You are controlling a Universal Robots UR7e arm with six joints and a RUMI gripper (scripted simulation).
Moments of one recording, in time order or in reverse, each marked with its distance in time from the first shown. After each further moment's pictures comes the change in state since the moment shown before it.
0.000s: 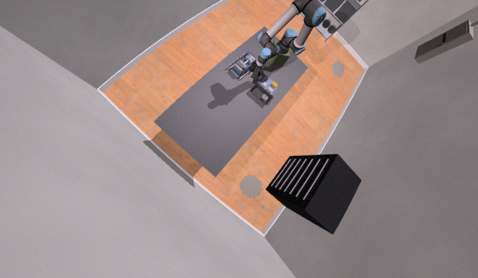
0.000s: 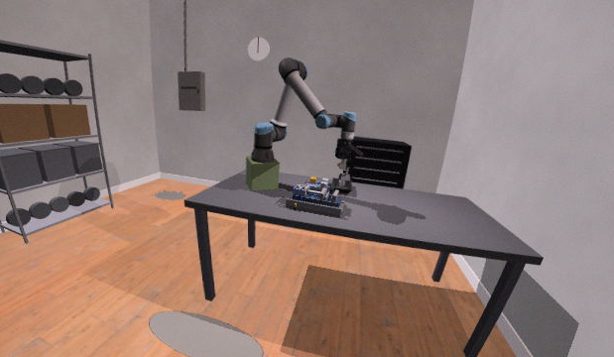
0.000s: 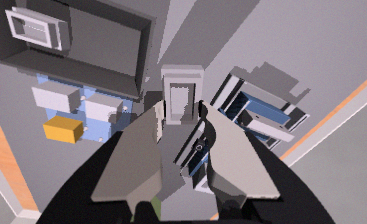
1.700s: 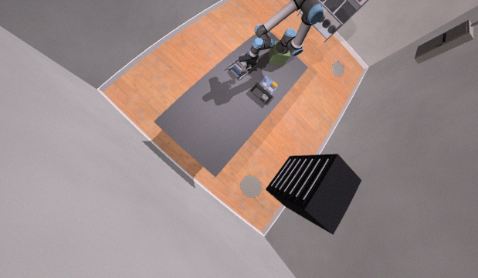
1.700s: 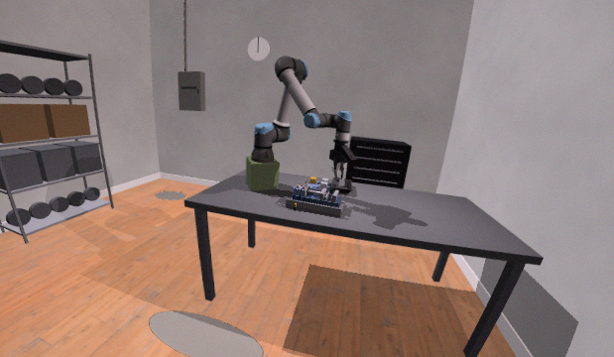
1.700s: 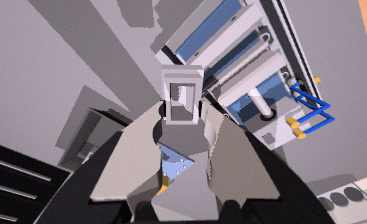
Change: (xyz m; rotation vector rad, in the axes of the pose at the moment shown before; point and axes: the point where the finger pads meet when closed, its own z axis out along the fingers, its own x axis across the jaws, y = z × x) arm 0.102 0.065 0.000 0.002 -0.001 1.173
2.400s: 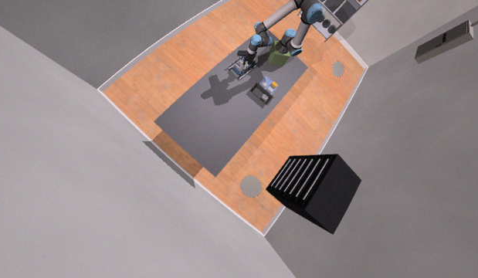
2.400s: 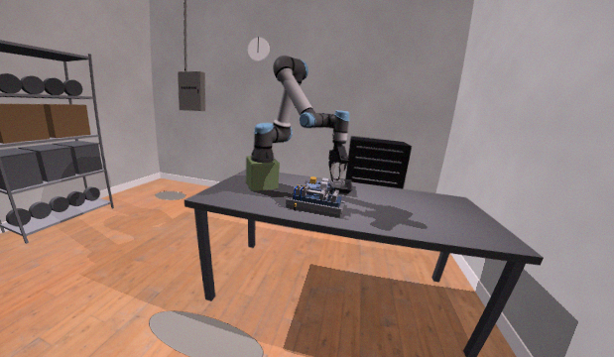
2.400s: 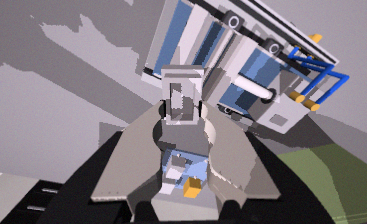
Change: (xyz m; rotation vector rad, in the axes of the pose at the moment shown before) arm 0.034 -0.014 0.000 0.001 -0.001 0.371
